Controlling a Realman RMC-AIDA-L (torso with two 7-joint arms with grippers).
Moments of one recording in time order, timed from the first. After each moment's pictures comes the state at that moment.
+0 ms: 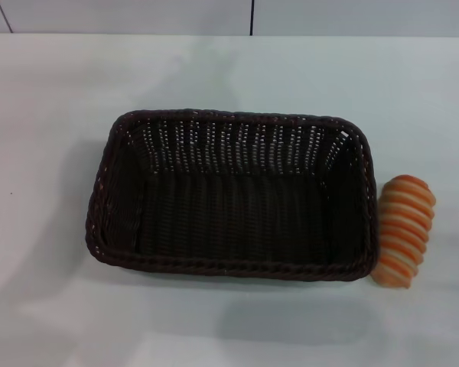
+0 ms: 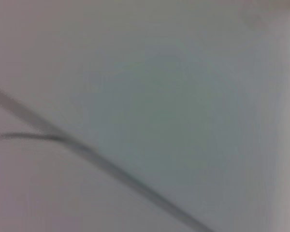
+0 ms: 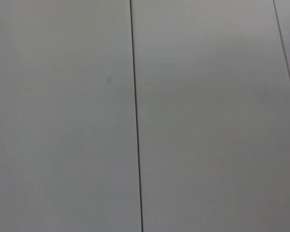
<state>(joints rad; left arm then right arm) -0.70 -2.07 -1.69 -1.46 2.65 -0.77 1.07 0.05 2.08 0.44 0.54 -1.69 -1.67 -0.26</state>
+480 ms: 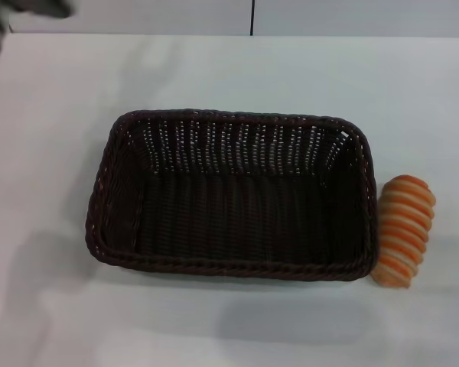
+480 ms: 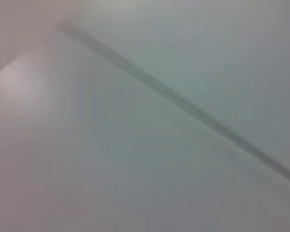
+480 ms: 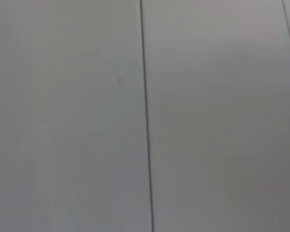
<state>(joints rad) -0.23 -2.07 -1.30 -1.35 2.70 0.69 1.02 0.05 2.08 0.40 0.52 -1.69 -1.69 -0.26</state>
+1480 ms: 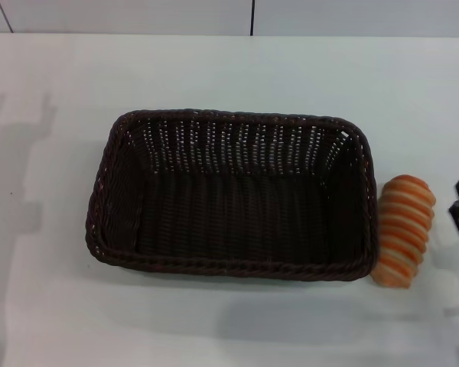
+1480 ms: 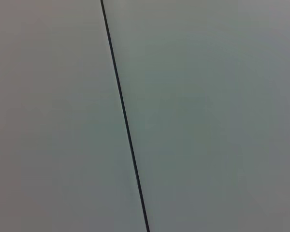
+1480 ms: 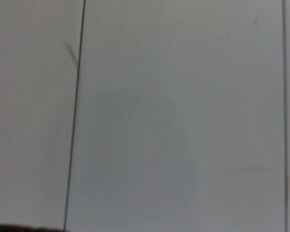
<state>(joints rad) -0.26 -2.07 -1.35 -0.50 2.63 1.17 0.22 0.09 2.08 0.09 0.45 -1.69 -1.59 -0.26</state>
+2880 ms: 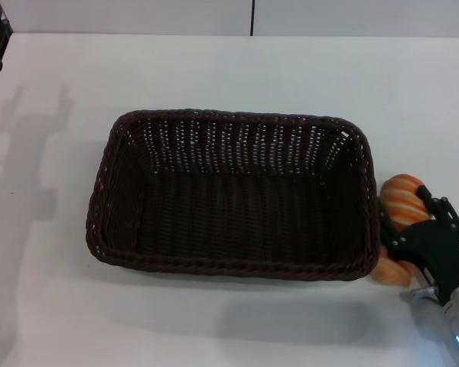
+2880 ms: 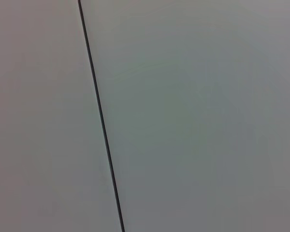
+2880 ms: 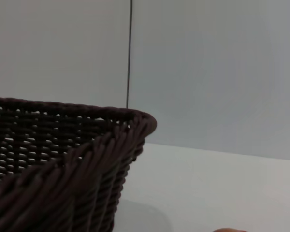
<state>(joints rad) -0.30 -2.07 -1.34 -0.49 2.63 1.09 0.21 0.23 2.08 0.12 0.46 -1.69 -1.14 -0.26</state>
